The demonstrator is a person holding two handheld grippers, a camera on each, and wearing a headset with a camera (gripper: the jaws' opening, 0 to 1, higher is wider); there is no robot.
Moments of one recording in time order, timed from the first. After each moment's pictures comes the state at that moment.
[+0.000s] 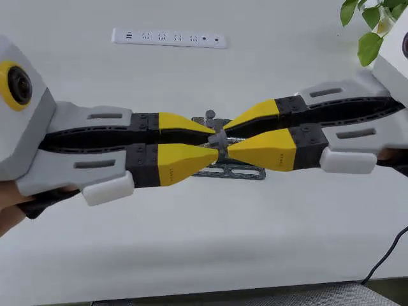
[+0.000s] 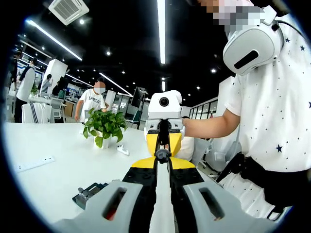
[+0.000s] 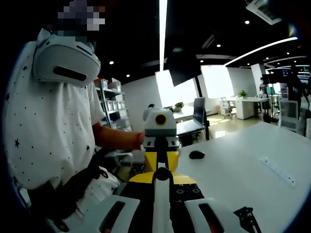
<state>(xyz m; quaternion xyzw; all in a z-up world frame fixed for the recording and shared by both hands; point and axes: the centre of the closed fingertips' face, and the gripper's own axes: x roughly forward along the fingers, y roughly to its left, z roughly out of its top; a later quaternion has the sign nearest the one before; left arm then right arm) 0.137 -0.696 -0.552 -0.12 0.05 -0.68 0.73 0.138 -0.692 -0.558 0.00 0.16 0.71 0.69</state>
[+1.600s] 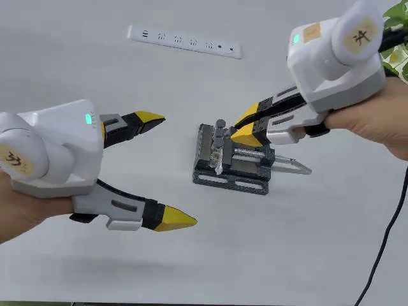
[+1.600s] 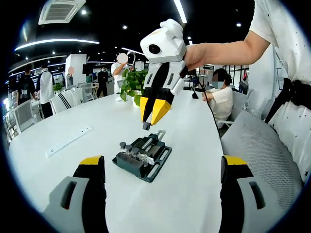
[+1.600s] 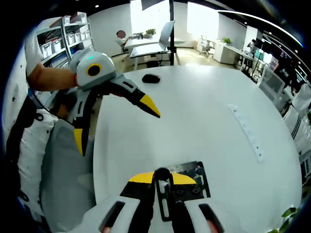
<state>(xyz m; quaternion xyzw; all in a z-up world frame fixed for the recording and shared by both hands) 0.201 -0.665 -0.699 0.07 0.14 -0.56 0.81 0.254 -0.714 -0.704 -0.30 0.38 0.56 0.67</state>
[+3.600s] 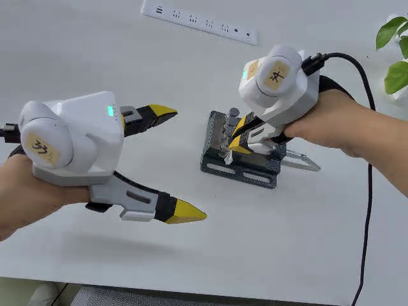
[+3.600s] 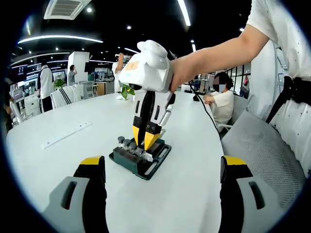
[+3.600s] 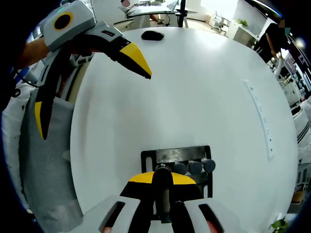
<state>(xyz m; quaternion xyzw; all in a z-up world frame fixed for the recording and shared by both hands) 0.202 -0.666 -0.715 0.04 0.15 -0.55 0.82 0.270 -0.716 -0.784 -0.41 0.44 0.53 0.60</state>
